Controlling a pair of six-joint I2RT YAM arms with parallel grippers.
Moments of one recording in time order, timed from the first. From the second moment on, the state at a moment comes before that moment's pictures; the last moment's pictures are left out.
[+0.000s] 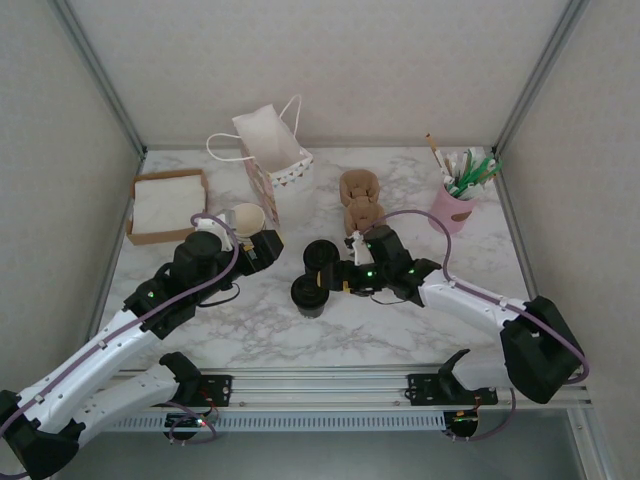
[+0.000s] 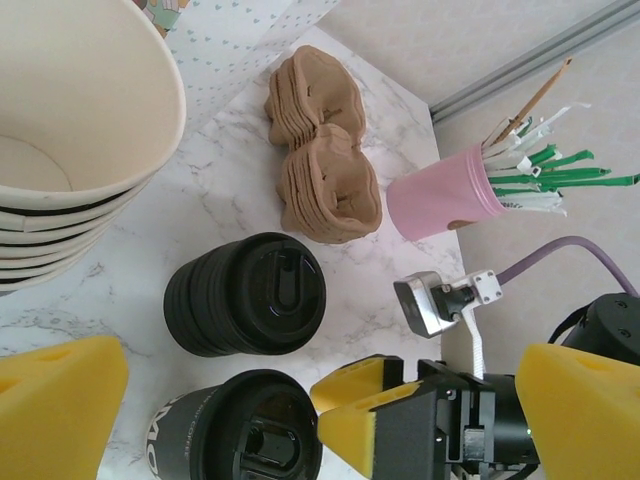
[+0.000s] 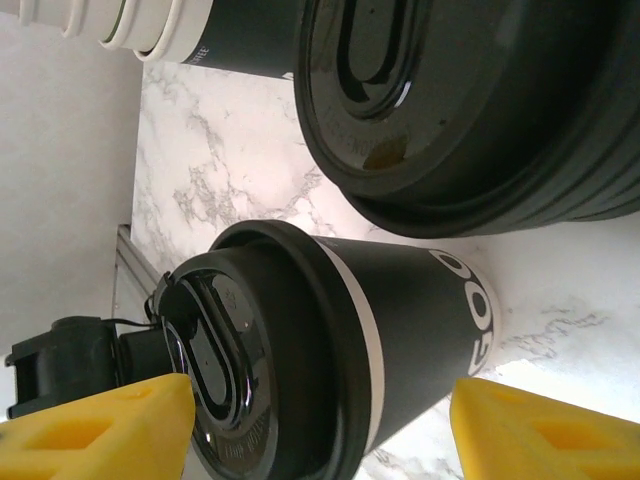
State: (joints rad) left arm -0.65 0.81 0.81 -0.41 -0.06 -0.91; right arm 0.72 1.33 0.72 -0.15 -0.55 0.75
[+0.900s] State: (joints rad) left arm -0.65 0.77 0.77 -0.40 -0.08 -0.91; right arm 0.94 1.63 0.91 0.04 -0.51 0.86
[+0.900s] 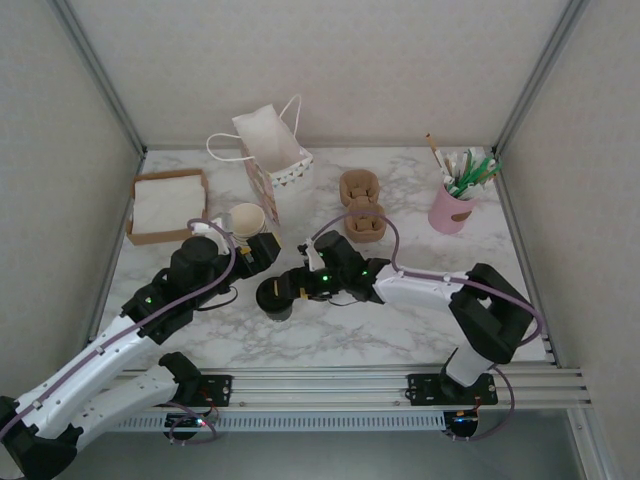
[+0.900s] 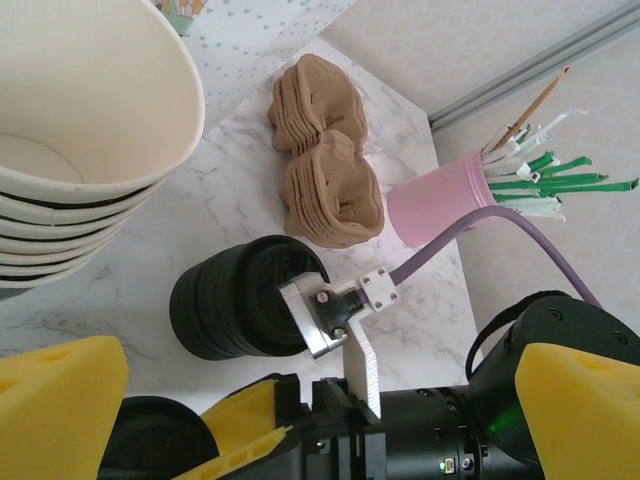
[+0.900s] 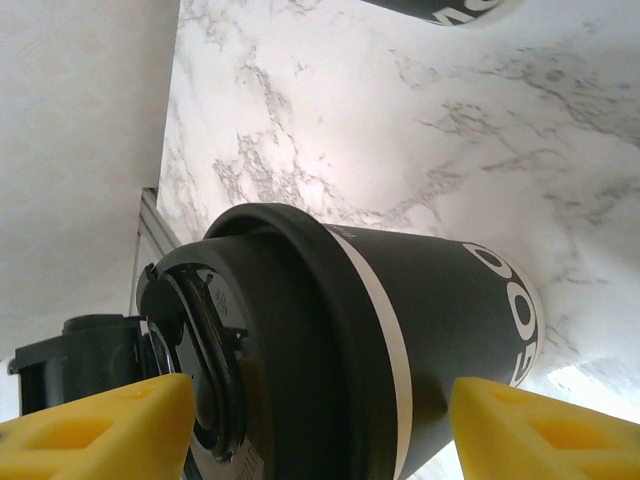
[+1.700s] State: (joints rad) left arm -0.47 1.05 1.26 -0.62 -0.16 -0.73; right arm 0.92 1.39 1.29 -0.62 -0.17 0.55
